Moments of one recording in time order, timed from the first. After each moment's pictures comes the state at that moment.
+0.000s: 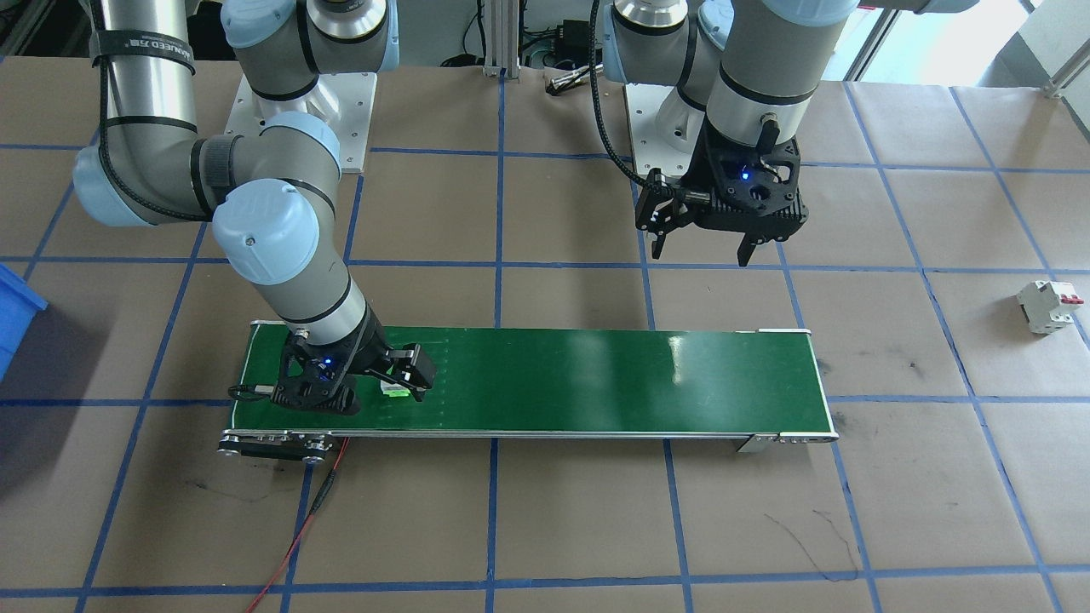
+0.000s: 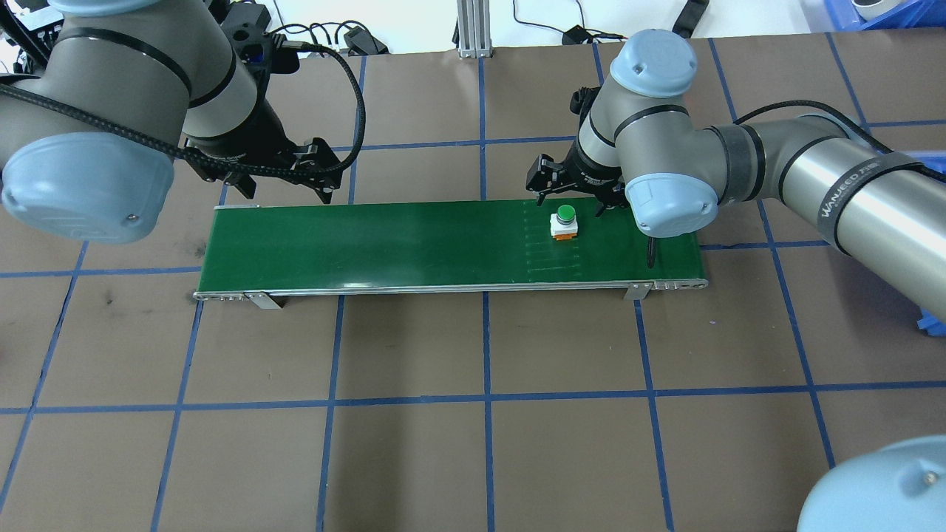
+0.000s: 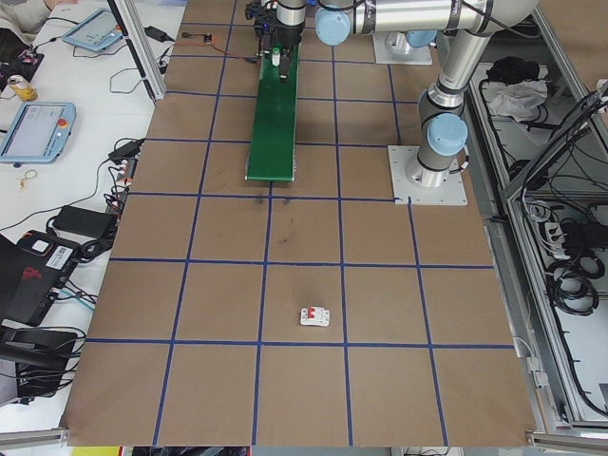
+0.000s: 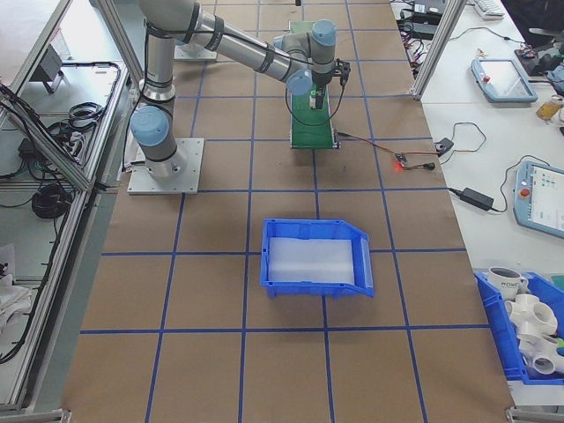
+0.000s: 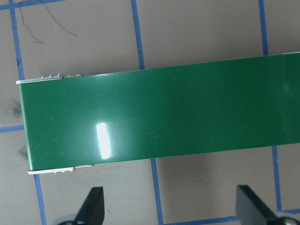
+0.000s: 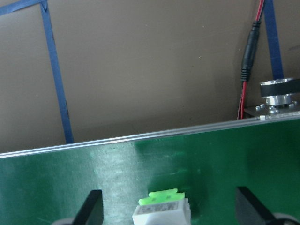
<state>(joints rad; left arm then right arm) -1.63 -1.56 -1.71 -1.35 1.60 0.04 1.68 -1.23 1.78 -2.24 -1.42 0.29</state>
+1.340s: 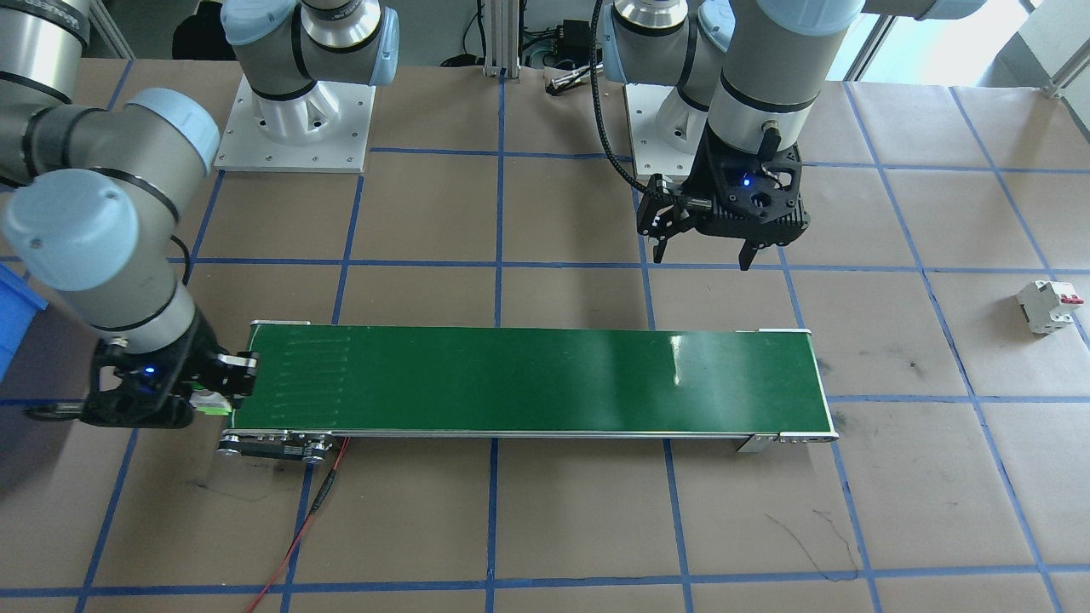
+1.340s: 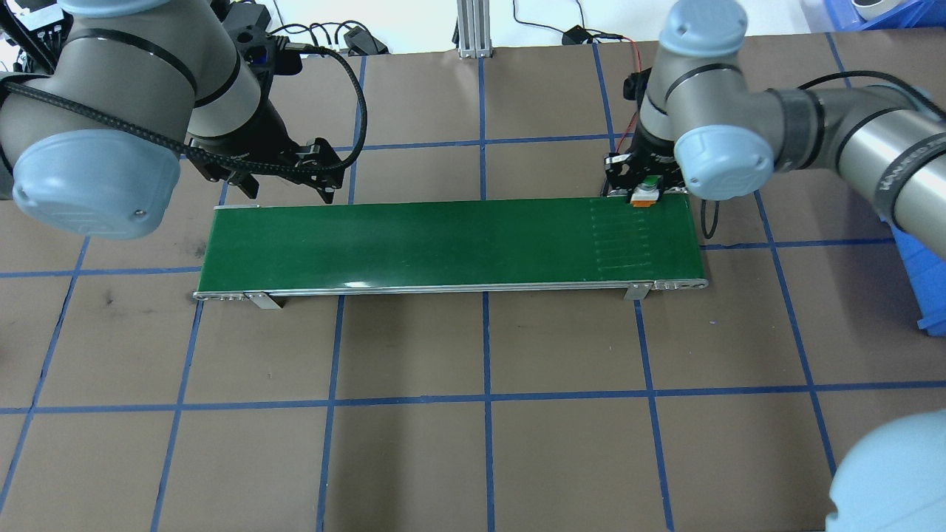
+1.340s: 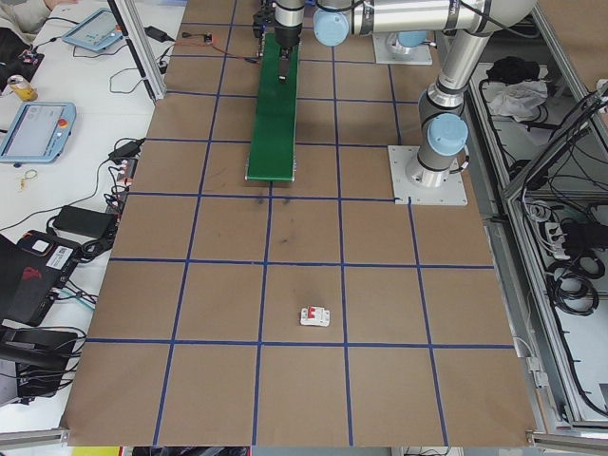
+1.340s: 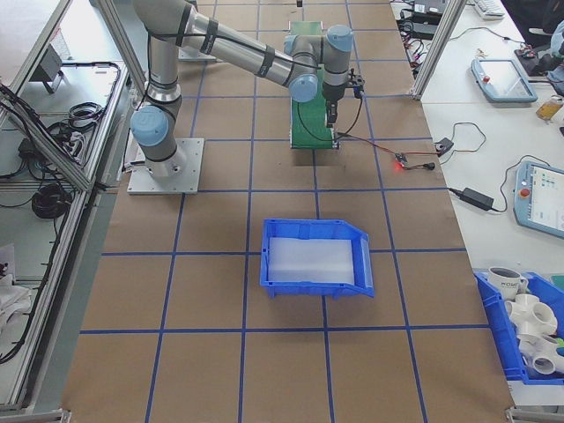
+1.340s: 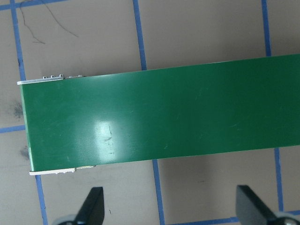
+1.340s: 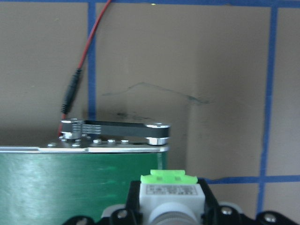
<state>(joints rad) -1.63 -1.57 -1.70 -1.35 1.60 0.04 1.45 -1.28 1.69 -2.04 -1.62 -0.13</state>
